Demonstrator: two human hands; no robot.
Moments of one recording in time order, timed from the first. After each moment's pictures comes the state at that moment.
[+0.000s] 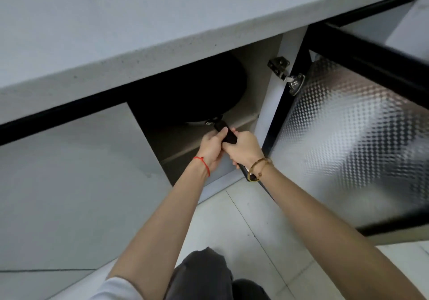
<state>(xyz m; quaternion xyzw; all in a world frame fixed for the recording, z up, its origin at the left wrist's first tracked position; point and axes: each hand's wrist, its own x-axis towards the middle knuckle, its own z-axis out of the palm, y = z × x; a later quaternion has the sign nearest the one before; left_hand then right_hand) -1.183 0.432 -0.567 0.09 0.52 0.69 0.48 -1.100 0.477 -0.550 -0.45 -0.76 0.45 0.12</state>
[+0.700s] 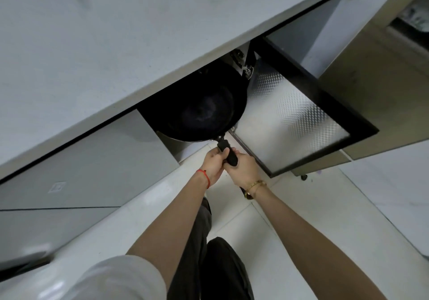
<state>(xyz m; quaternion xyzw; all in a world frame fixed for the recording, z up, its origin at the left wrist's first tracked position) -1.045 0.327 -0.456 0.00 0.51 0.58 0.63 -0.947 0.363 -0.448 -0.53 -0.73 0.43 0.04</state>
